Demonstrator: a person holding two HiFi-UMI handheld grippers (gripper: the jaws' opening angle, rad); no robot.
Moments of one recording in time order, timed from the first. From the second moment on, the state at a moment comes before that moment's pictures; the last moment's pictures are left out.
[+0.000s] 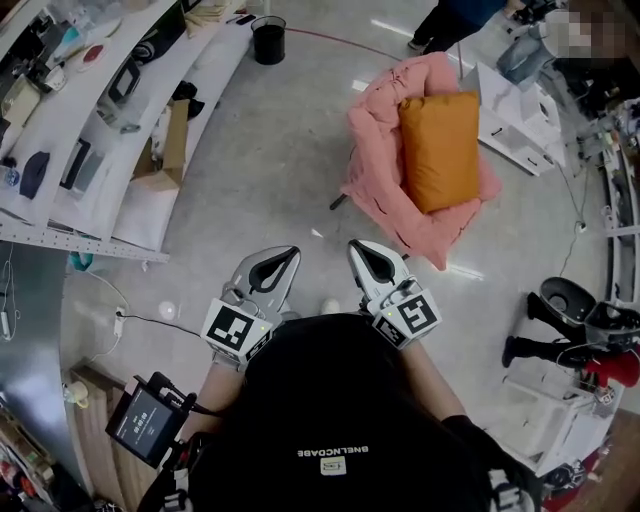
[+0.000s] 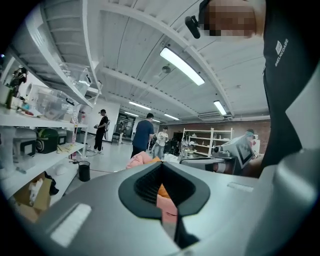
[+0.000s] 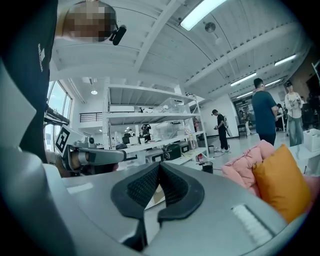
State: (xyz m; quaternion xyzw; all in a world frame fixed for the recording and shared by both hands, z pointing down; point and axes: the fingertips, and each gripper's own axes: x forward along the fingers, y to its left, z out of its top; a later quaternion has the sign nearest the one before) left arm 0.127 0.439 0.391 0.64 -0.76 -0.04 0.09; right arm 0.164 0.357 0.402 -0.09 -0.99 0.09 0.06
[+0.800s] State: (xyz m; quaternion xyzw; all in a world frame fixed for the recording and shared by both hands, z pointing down) left arm 0.055 0.445 0.420 0.66 -0.74 -0.03 0.11; right arm 0.100 0.353 0.435 -0.05 -0.99 0.10 0.08
